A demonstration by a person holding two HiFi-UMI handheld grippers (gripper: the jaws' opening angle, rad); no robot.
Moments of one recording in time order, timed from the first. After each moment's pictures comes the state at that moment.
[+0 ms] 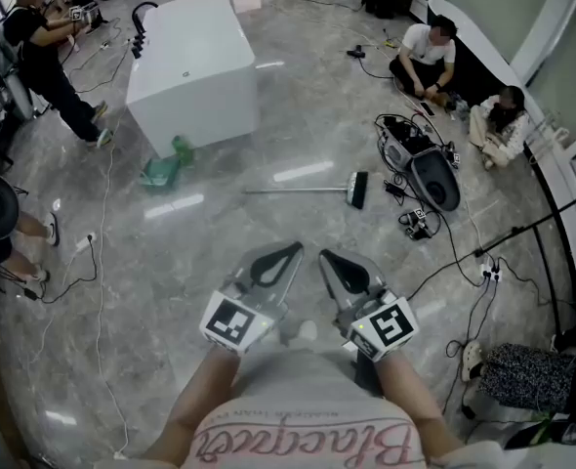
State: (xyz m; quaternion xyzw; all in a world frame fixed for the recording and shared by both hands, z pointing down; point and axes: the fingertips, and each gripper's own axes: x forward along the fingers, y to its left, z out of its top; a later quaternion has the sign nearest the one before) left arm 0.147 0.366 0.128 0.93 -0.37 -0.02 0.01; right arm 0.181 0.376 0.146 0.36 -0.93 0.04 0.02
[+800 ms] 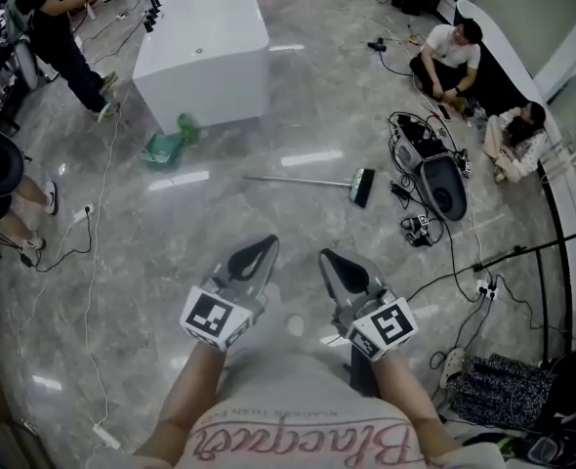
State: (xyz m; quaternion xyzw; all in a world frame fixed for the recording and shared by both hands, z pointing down) left arm 0.125 0.335 0.163 0.89 -0.45 -0.01 0.05; right arm 0.206 0.347 0.172 0.32 -0.94 0.10 0.02
